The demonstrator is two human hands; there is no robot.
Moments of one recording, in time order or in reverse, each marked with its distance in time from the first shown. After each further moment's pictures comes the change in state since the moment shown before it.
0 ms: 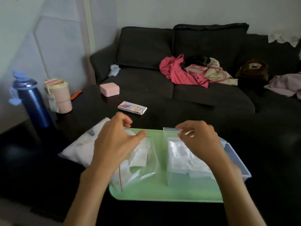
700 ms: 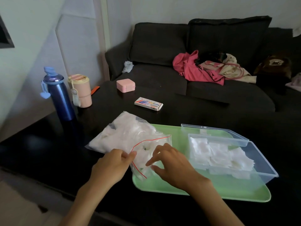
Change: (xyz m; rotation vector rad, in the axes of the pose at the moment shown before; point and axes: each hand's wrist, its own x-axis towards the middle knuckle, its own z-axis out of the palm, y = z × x) left_hand -0.037 -0.083 -0.022 0.253 -0.333 -0.288; right_hand -0.041 -0.034 0.104 -0.174 -0.363 -0.538
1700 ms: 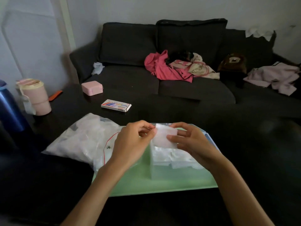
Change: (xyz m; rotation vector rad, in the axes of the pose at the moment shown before) left_hand 0.000 0.138 0.040 -0.460 0.066 0.547; right_hand -0.059 0.084 -0.093 1.167 0.312 0.514
